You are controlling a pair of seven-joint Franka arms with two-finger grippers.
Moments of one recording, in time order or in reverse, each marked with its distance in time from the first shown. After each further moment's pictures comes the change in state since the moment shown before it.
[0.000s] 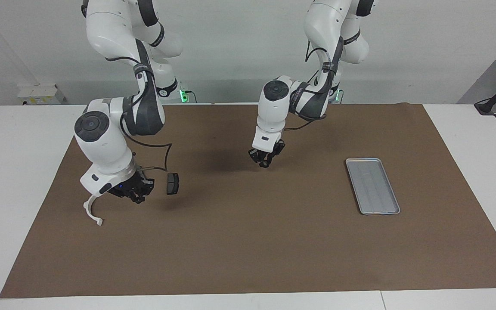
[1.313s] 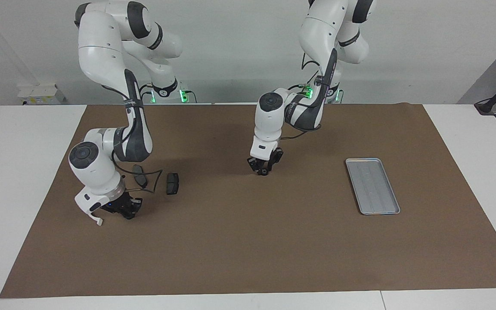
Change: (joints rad) left arm -0.004 0.066 -0.004 -0.021 0.064 0.097 -0.039; right arm -0.094 0.104 0.000 -0.117 0.000 0.248 -0.011
